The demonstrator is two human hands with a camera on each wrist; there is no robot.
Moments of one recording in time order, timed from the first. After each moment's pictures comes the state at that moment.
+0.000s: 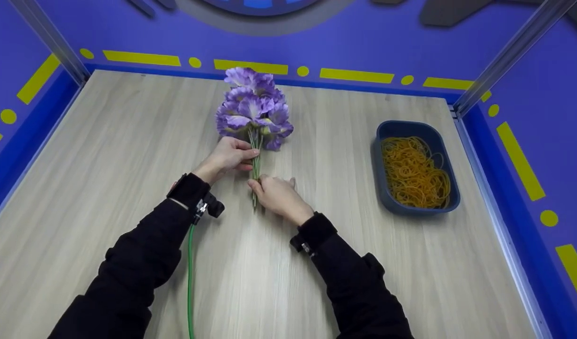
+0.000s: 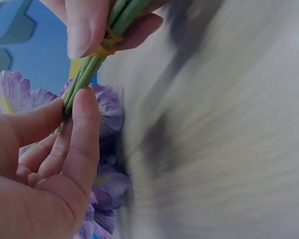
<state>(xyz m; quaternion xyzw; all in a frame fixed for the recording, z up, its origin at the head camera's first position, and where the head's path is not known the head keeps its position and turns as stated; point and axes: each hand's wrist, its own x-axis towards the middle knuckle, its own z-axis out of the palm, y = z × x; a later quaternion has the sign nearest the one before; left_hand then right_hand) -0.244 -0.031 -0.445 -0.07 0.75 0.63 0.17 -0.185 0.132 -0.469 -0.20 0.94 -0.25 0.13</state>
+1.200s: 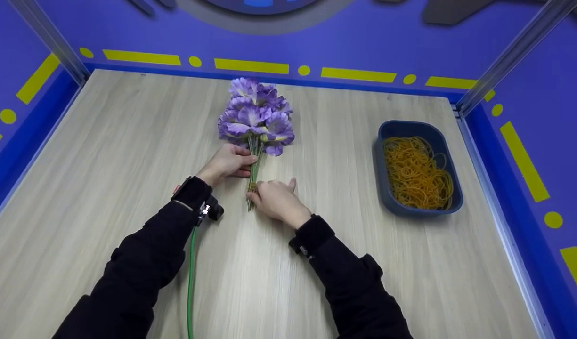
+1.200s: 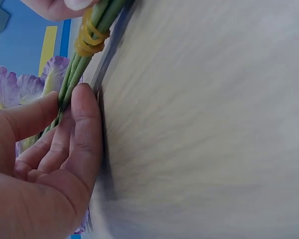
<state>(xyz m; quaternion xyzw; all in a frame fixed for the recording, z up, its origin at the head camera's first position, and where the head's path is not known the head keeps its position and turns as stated) -0.249 -0.036 -0.472 -0.10 0.74 0.64 0.19 -0.183 0.128 -0.474 -0.24 0.94 -0.17 0.15</state>
